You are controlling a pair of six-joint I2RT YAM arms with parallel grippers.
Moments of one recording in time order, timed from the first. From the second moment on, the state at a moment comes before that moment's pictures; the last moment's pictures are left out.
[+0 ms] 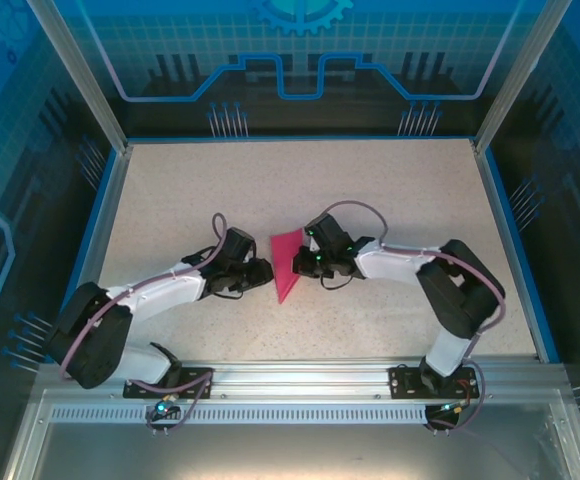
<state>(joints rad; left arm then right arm) -0.55 1.36 0.67 -0.28 0.14 -0.88 0.71 1.70 0.93 -0.15 -0.24 0.82</state>
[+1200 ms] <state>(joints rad) -0.60 1.19 0.55 -0.15 0.11 -0.79 0.81 1.46 0.91 -0.35 0.13 1.01</state>
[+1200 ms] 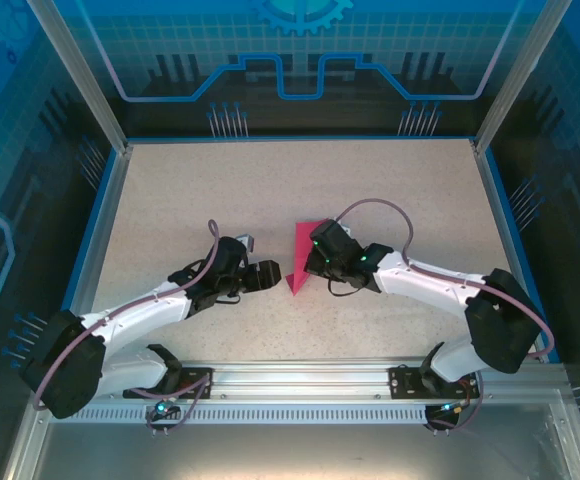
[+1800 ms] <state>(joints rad) -0.60 1.18 0.55 -0.15 0.10 -0.79 0.80 1.48 0.95 -0.32 0.17 0.98</state>
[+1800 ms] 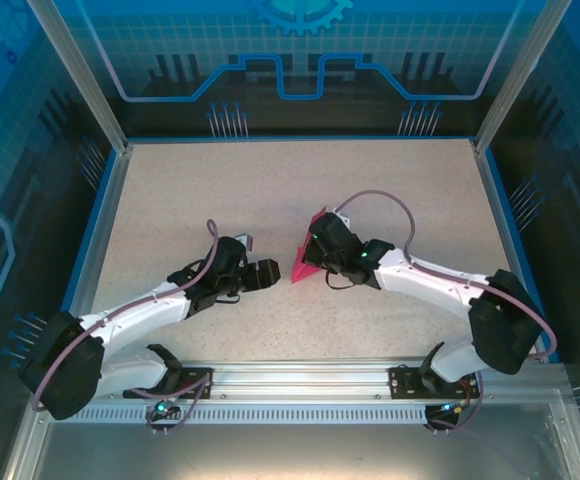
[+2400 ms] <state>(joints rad) -0.76 1.23 0.46 0.08 0.10 -0.51 0.77 1.66 0.95 -0.32 0.03 1.18</state>
